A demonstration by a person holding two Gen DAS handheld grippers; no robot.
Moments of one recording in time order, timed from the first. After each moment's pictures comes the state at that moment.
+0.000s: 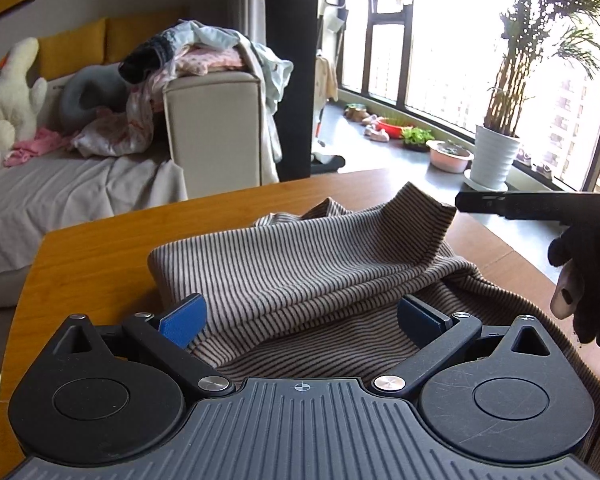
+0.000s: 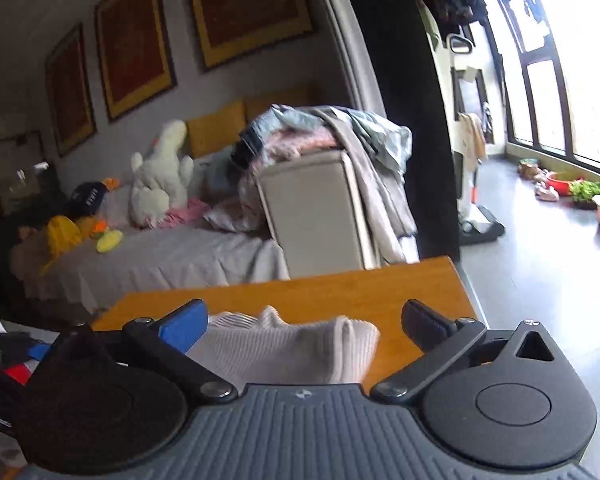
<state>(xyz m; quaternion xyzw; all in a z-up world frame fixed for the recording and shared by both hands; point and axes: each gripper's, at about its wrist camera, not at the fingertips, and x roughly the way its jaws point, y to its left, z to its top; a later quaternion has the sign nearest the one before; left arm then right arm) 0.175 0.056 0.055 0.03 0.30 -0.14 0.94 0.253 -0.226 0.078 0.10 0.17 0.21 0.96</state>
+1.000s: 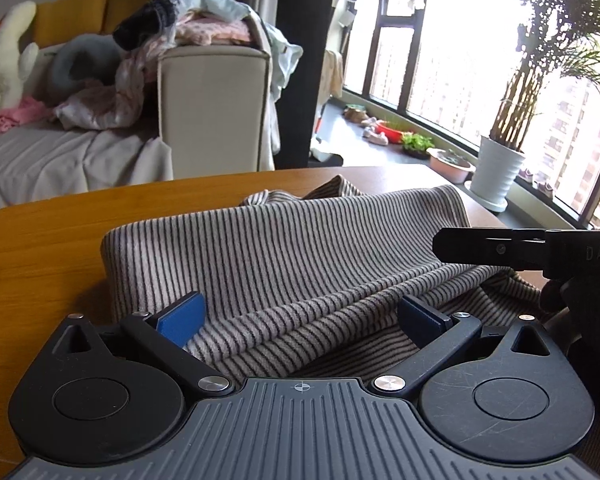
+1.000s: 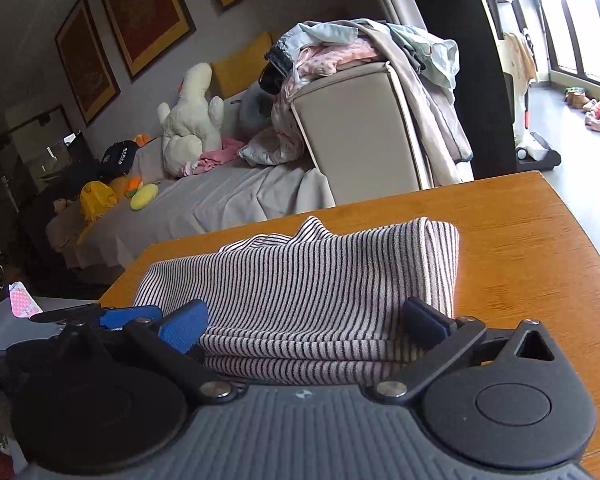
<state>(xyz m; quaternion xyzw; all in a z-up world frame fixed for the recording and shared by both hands) 0.254 0.065 0.003 -0.02 0.31 -0.15 0.94 0.335 -0.177 0.015 0.11 0.29 0.27 0.91</state>
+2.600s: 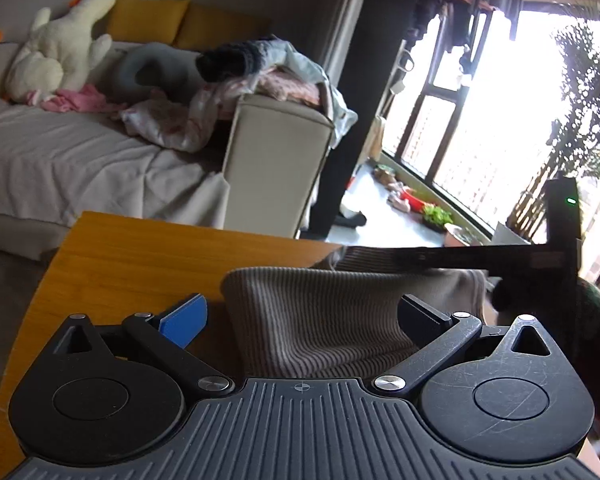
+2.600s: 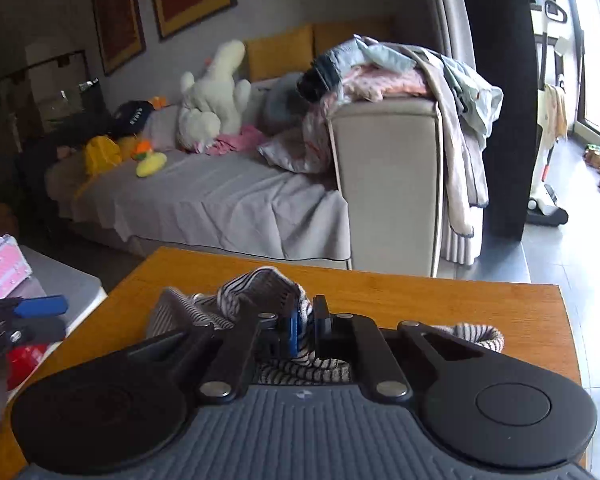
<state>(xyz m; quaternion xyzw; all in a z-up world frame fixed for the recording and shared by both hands) 0.204 0.158 0.069 -0.13 0.25 -0.09 0.95 0.339 -0.145 0.102 0.01 0.28 0.29 0.91</state>
